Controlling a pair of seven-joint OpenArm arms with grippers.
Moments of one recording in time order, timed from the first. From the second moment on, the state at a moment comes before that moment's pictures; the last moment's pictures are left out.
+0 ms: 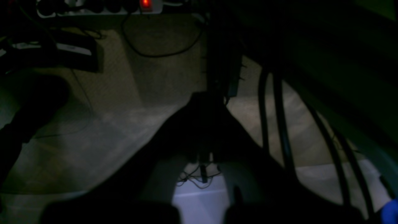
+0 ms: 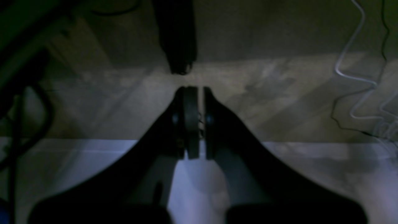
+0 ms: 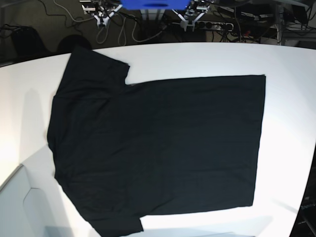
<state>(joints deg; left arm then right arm) 11.8 0.0 0.7 17.1 -2.7 -5.1 4.9 -13.2 2.2 -0.5 22.9 6.7 6.2 -19.1</state>
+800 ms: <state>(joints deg) 13.0 -0.4 0.7 17.8 -3.5 -5.2 4.3 -13.8 5.2 -0.6 23.5 6.7 6.2 -19.1</state>
